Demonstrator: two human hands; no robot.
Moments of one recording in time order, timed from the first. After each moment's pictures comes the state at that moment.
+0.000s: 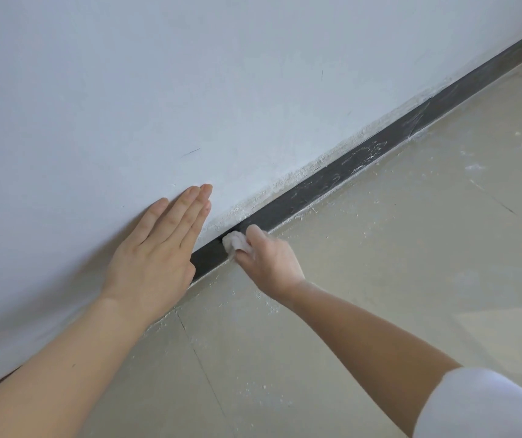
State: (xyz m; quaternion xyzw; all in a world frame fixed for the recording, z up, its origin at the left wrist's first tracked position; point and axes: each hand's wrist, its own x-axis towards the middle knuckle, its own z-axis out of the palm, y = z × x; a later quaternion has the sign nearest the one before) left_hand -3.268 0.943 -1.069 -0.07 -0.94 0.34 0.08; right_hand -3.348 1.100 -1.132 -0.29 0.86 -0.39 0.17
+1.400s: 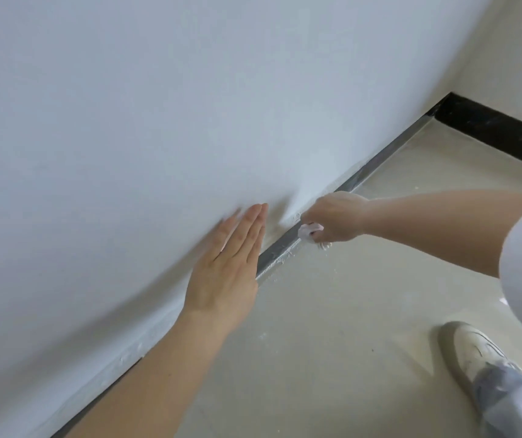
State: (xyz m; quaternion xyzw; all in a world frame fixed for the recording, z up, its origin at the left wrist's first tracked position) left_hand -3.313 0.969 -1.050 -0.11 -0.95 0.20 0.19; right_hand -3.475 1.157 -1.020 -0.41 0.88 0.18 0.15
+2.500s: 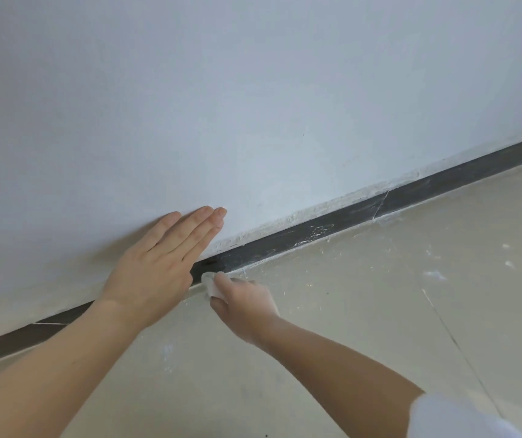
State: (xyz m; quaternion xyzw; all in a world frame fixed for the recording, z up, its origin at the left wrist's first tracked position) left_hand -3.412 1.061 -1.059 -0.04 -0.92 0.38 0.03; right_hand -3.482 1.195 -1.154 -0.47 0.79 -0.28 0.26
